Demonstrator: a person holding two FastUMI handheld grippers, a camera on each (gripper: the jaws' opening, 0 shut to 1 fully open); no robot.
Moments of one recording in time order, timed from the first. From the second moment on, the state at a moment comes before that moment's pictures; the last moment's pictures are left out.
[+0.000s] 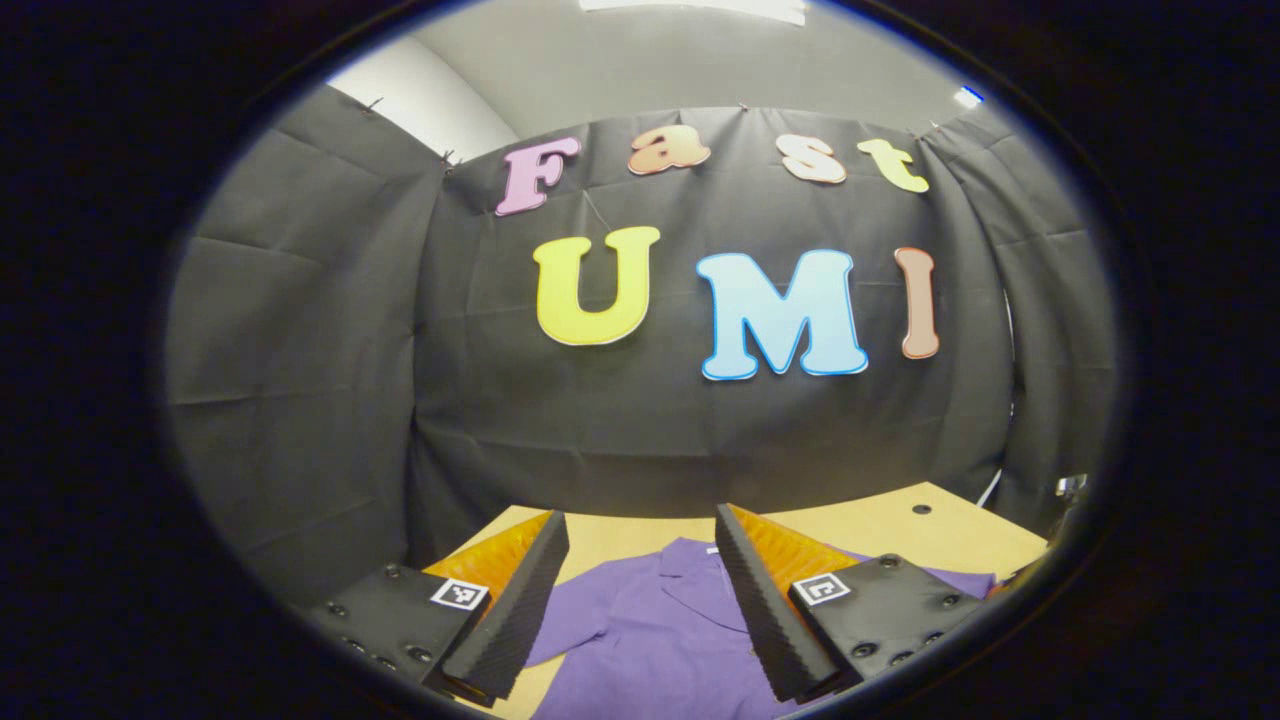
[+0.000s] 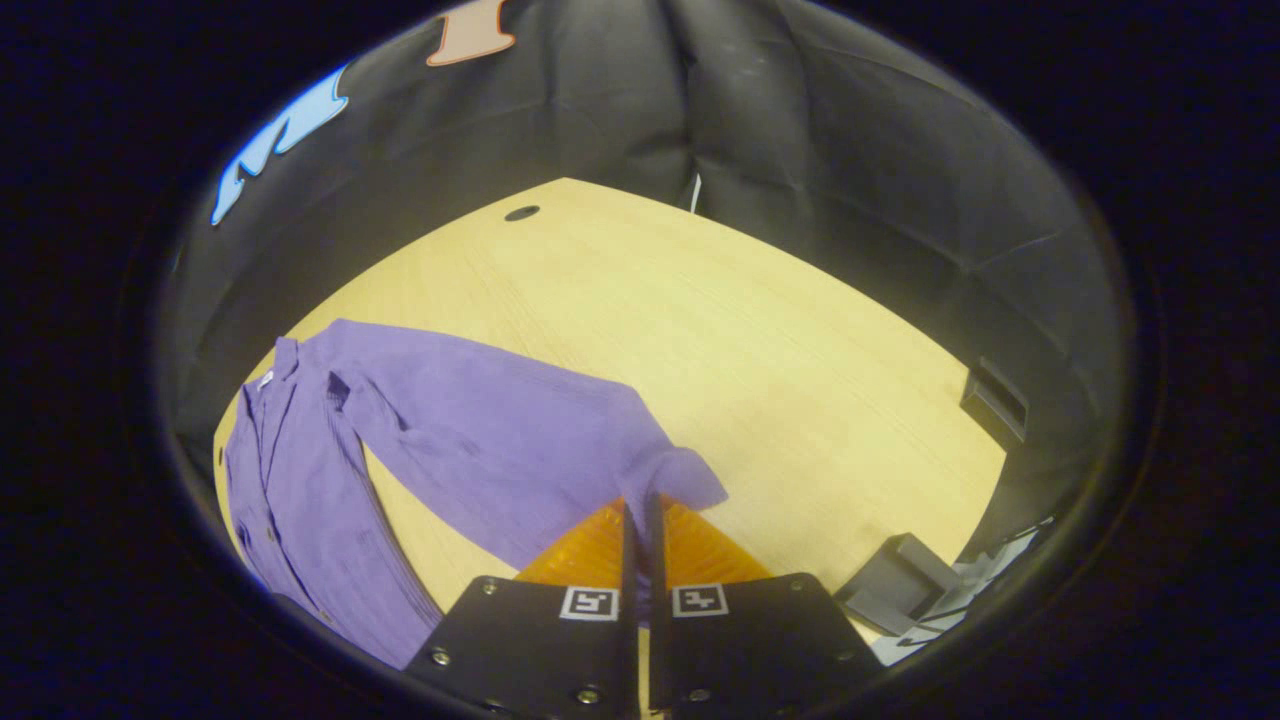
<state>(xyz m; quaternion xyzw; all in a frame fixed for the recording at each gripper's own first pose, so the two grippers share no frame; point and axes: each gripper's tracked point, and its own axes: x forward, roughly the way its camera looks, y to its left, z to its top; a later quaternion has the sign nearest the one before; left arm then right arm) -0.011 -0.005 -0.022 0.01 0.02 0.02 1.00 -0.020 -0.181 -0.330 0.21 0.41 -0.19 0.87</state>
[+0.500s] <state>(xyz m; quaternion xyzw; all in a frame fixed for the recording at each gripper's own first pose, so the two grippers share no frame) -0.009 0.011 -0.027 0.01 0.02 0.03 1.00 0.019 -0.167 -0.229 0.24 0.30 -0.14 0.91</state>
